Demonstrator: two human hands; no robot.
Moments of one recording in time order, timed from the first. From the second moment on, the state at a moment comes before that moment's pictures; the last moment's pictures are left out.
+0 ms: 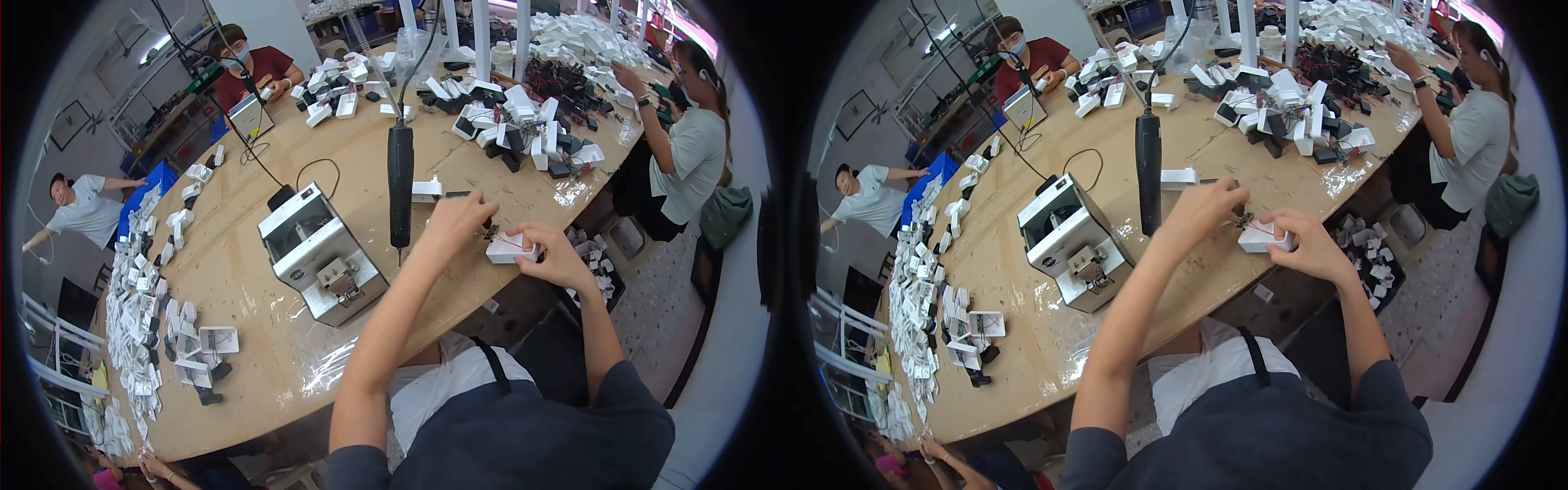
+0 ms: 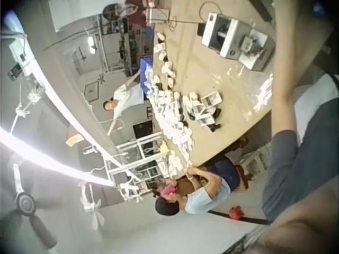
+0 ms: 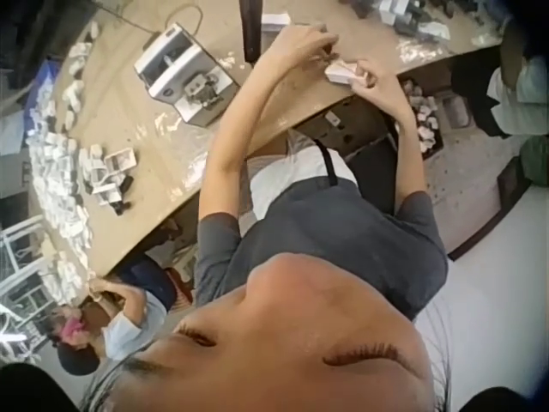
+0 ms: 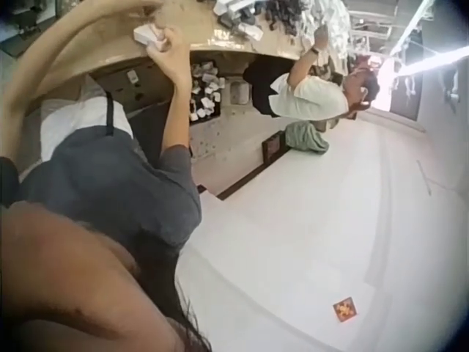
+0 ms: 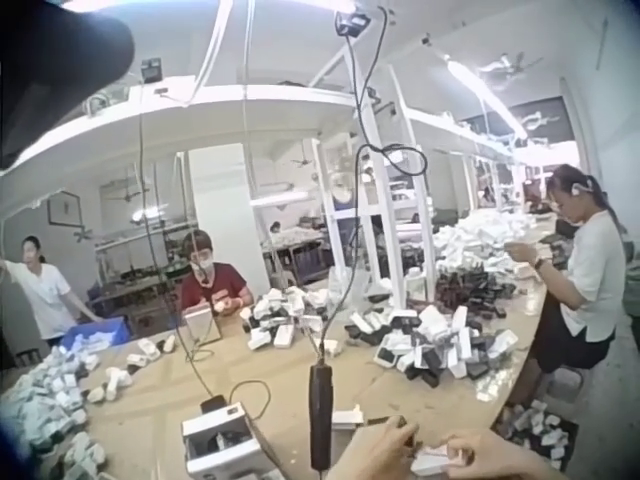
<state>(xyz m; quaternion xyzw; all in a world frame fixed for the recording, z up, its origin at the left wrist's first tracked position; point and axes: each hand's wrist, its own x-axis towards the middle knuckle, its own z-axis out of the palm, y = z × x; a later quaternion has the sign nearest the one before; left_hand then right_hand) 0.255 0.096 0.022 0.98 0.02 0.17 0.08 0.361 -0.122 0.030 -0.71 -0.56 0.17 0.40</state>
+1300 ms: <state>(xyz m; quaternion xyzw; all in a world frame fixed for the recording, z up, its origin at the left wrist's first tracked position) 0.292 0.098 0.003 0.80 0.24 0.30 0.46 0.466 -0.021 0.040 -0.37 -0.27 0.26 0.85</state>
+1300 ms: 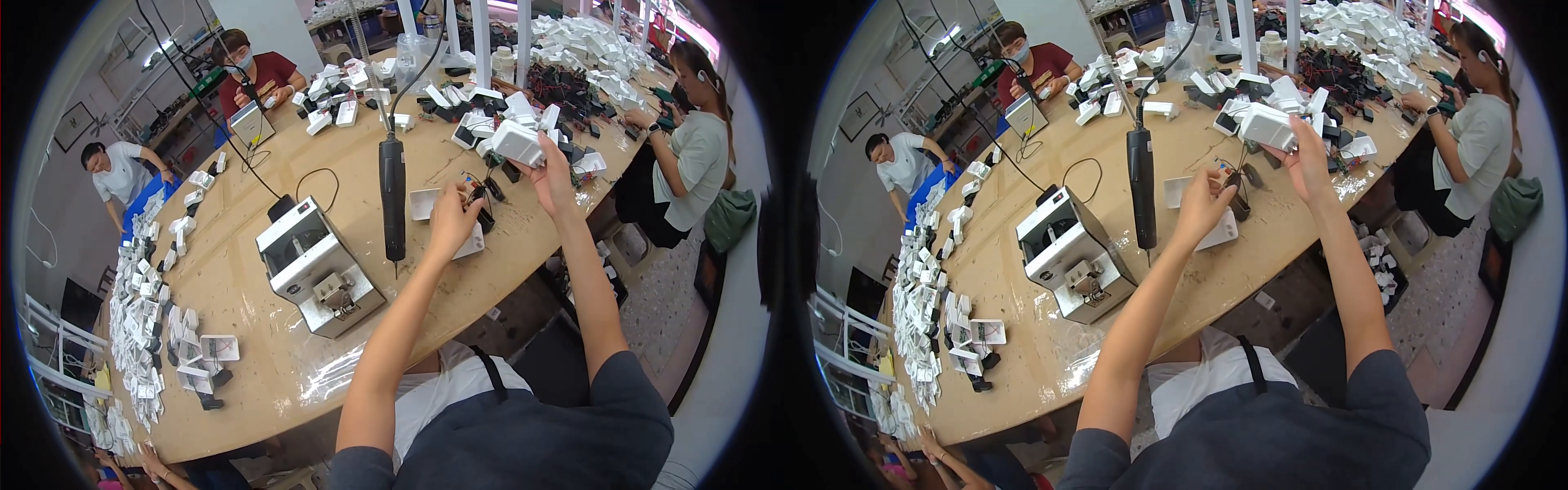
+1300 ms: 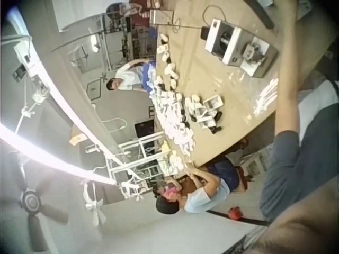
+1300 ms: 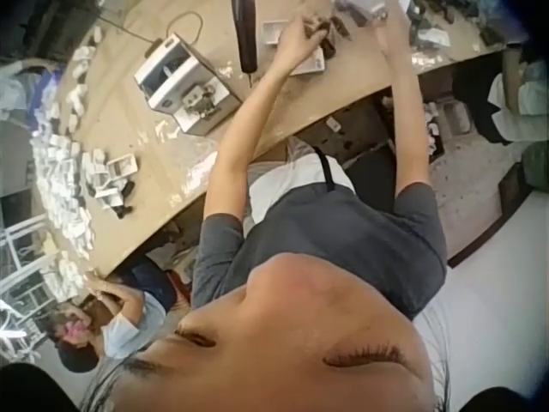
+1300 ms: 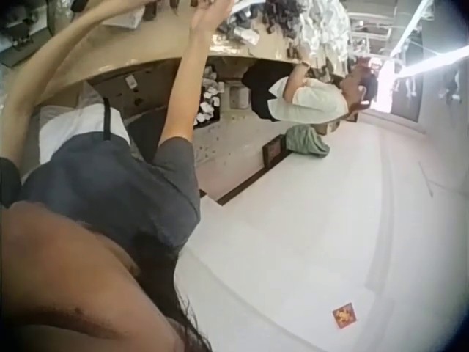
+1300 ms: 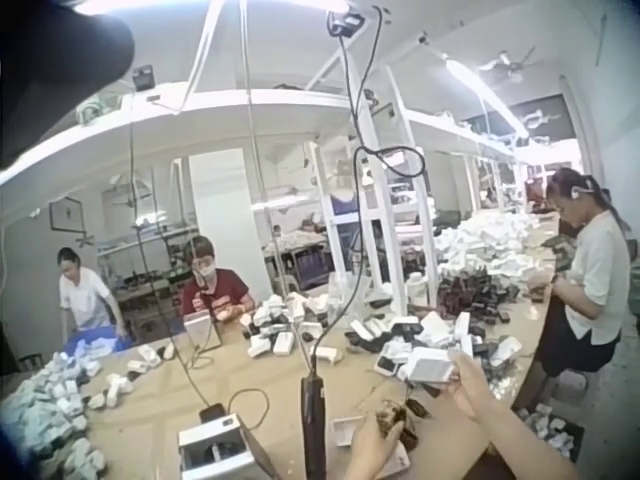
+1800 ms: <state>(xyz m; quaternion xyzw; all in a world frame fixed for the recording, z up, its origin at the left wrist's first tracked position) 0.304 0.118 0.077 0.91 0.23 0.33 0.08 0.473 -0.028 0.040 -0.04 -0.23 0.53 0.81</state>
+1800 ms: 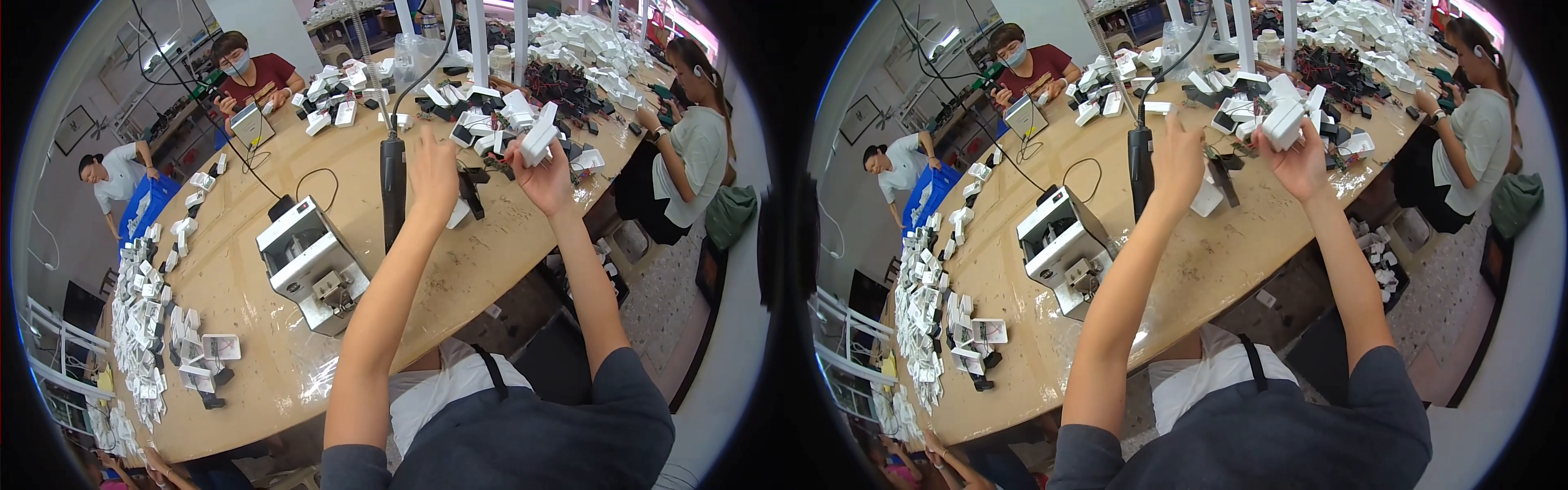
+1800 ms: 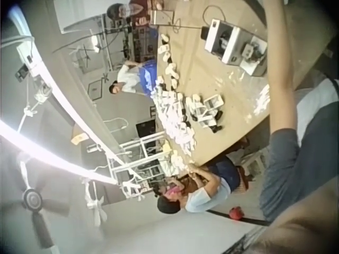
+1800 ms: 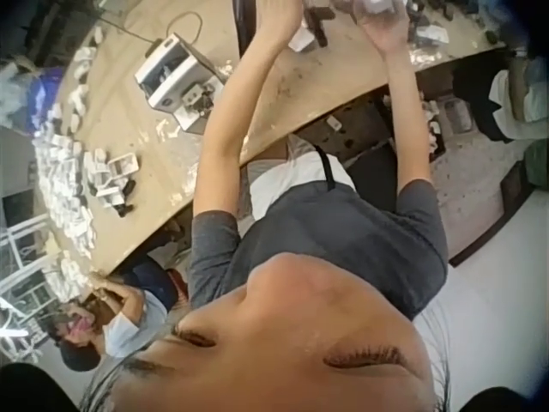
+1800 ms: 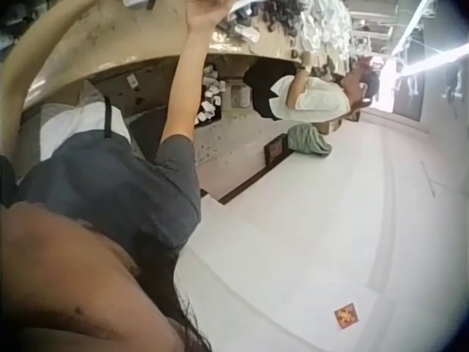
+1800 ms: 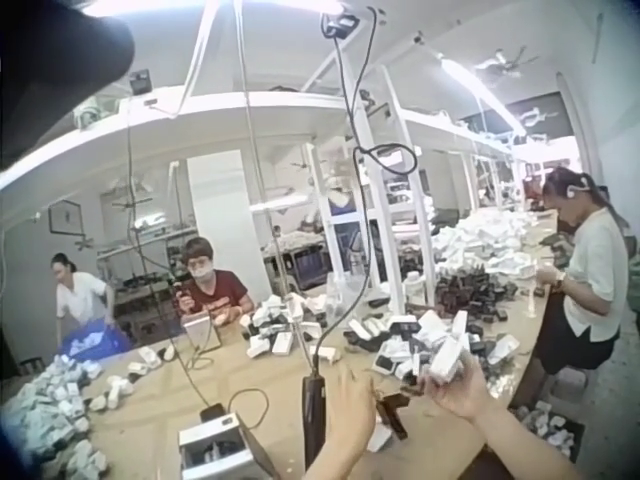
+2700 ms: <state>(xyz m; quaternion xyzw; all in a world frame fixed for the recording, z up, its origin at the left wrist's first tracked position) -0.042 0.005 0.036 0.67 0.37 0.25 0.60 0.206 -0.071 0.046 -0.35 -0.73 0.40 0.43</state>
